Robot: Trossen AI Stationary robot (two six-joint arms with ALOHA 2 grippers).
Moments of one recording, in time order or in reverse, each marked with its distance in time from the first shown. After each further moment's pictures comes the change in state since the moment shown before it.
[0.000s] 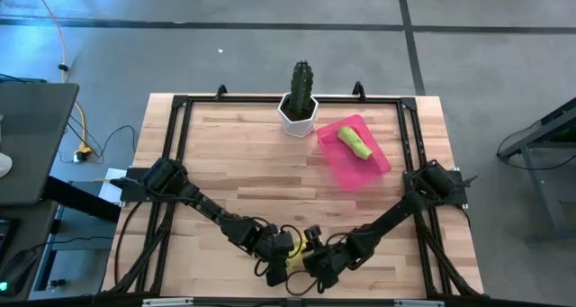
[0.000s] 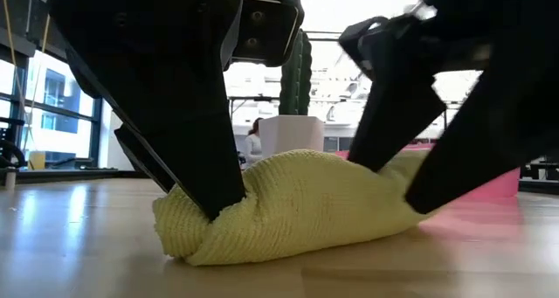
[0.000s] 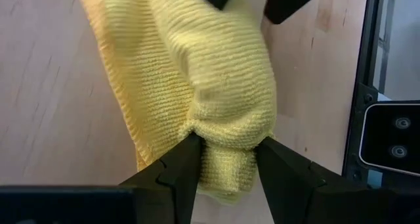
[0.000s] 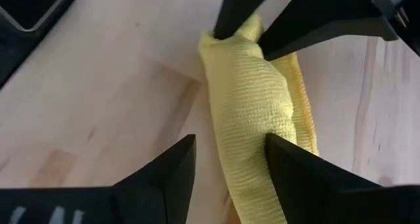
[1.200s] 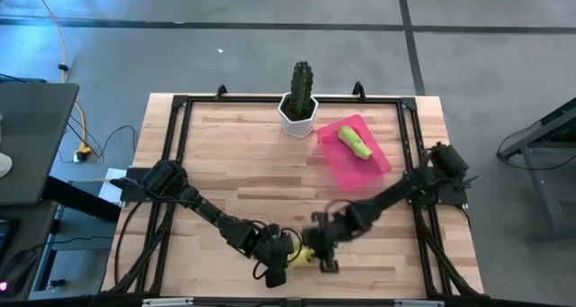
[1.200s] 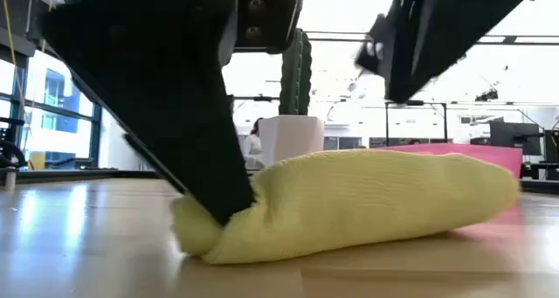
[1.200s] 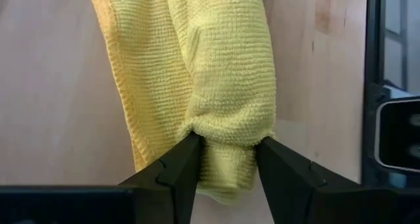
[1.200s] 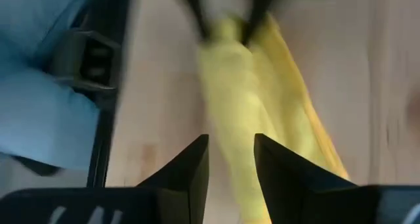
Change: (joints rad) left arm -0.024 -0.001 0.003 0.014 -0.081 0.088; right arm -0.157 -0.168 -0.001 -0.198 -0.449 0.393
